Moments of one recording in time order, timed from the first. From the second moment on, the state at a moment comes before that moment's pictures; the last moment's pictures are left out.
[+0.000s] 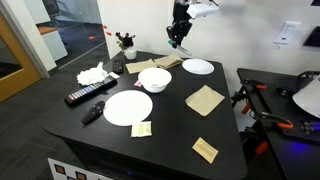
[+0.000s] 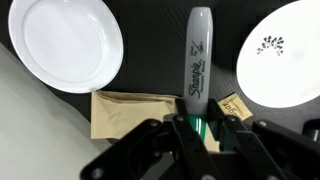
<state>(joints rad) -0.01 0.21 -0.24 -2.28 -0.10 2.61 0.45</state>
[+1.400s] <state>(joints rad) 0.15 0.29 -0.22 -2.20 -0.64 2.60 1.32</state>
